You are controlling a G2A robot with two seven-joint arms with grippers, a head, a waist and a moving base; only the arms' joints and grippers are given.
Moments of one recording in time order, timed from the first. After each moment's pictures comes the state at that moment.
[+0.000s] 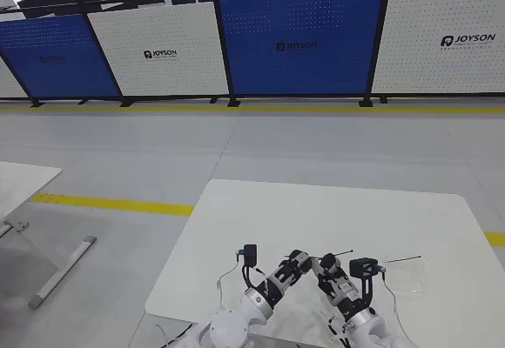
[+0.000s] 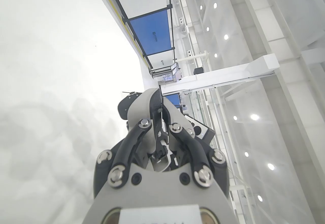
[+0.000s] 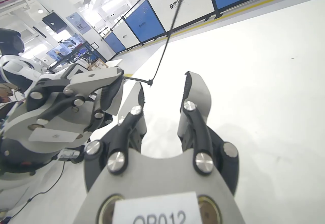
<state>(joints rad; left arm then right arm) 1.57 -1.25 -1.02 -1.74 -0.12 -0.09 -0.01 -1.52 -1.26 1.02 -1.62 -0.77 -0.15 -0.02</state>
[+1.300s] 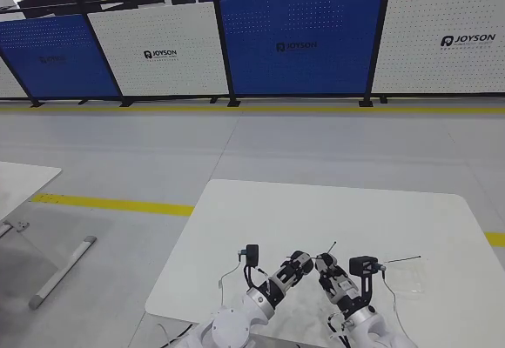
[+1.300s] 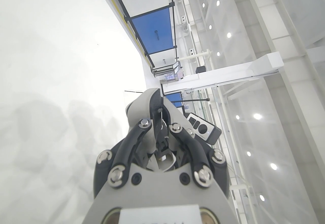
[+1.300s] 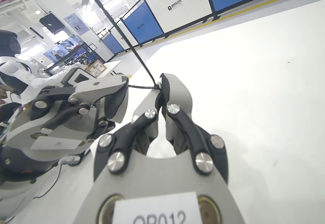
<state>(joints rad) 1.56 -1.25 -1.01 -1.73 -0.11 -0.09 -0.01 -1.52 -1.28 1.03 -1.62 -0.79 -0.14 -0.01</state>
